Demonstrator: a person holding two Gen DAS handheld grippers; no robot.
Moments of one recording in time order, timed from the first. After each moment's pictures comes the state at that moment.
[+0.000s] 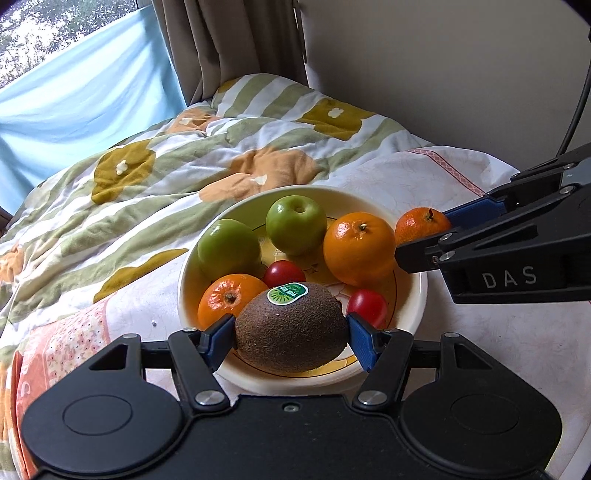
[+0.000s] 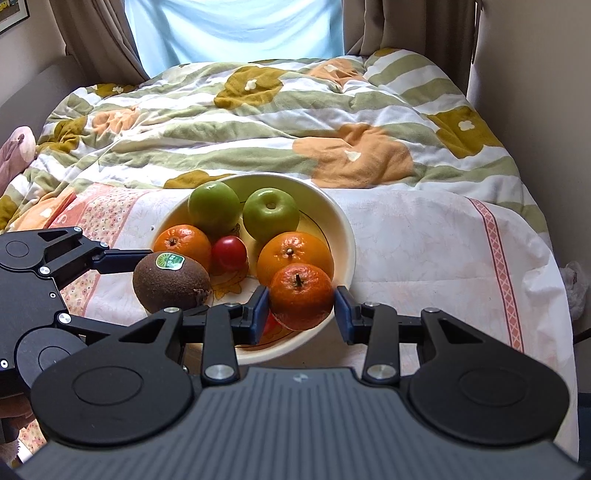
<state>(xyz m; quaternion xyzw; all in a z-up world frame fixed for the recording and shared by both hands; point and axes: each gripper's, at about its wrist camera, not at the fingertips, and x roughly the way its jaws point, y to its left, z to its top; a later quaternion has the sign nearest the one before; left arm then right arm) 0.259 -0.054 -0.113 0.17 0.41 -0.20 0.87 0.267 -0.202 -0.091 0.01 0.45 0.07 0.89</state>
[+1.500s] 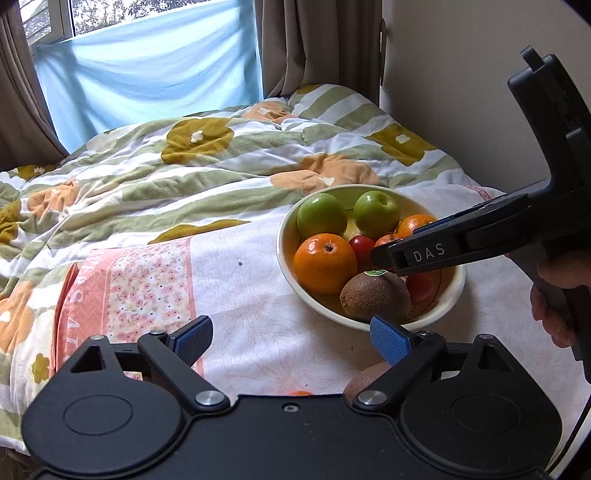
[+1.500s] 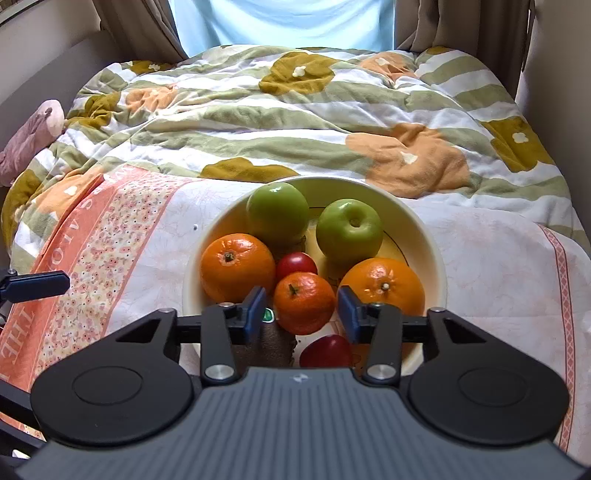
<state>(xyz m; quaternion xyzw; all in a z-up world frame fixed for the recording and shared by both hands) 0.213 0.022 -0.085 0.07 0.41 -0.11 0.90 0.301 -0.145 -0.105 -0.01 0.45 0.15 0.88</state>
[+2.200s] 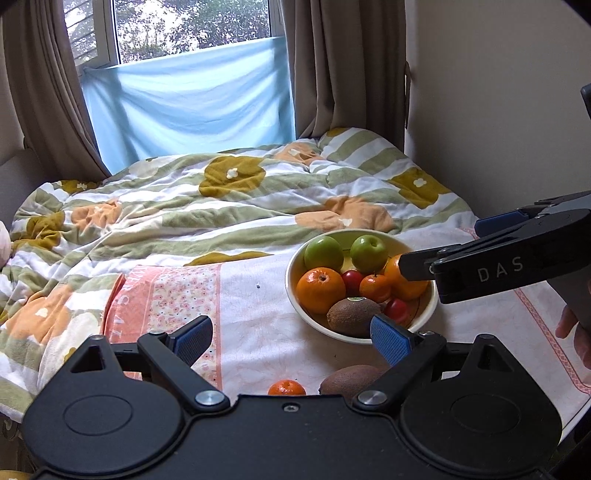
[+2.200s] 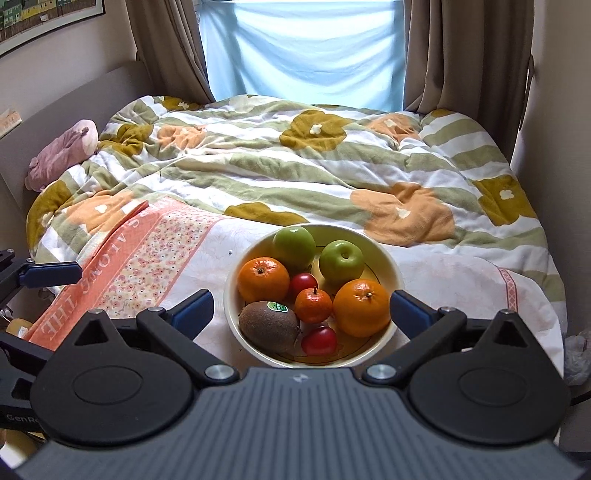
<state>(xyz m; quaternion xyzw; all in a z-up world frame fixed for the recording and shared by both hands) 0.144 0.004 -0.026 0.06 0.35 -0.05 0.94 0.211 -0.174 -0.018 -0.03 0.37 0.16 0.92</state>
